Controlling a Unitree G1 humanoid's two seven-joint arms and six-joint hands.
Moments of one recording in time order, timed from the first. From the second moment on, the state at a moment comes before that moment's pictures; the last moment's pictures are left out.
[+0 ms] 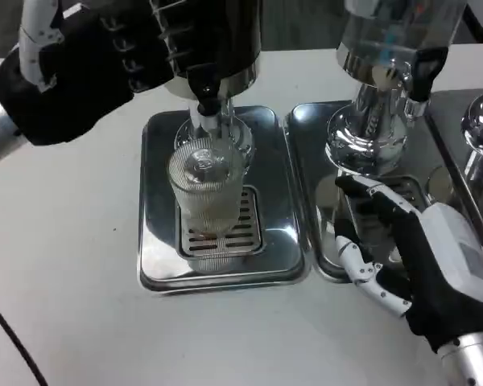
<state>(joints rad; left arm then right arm) -0.84 0.54 0.22 0.93 -0.47 0.00 -1.26 0.26 -0.21 0.19 -0.28 -0.64 -0.07 -0.13</state>
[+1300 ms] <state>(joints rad) -0.85 0.46 0.17 1.00 -0.27 -0.37 -1.23 0.26 -0.19 0.18 -0.27 -0.62 -0.07 -0.13</state>
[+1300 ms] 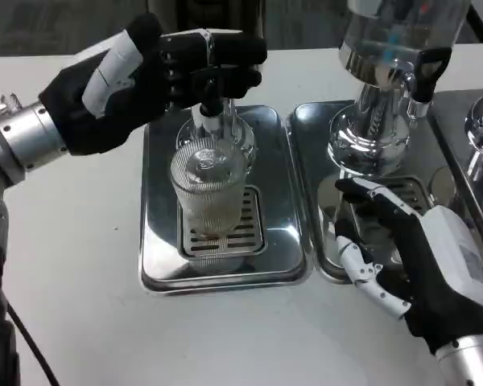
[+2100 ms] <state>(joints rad) -0.79 0.47 0.10 0.98 -0.22 -0.64 -1.16 0.25 -0.20 0.17 -0.27 -0.58 -0.06 -0.11</state>
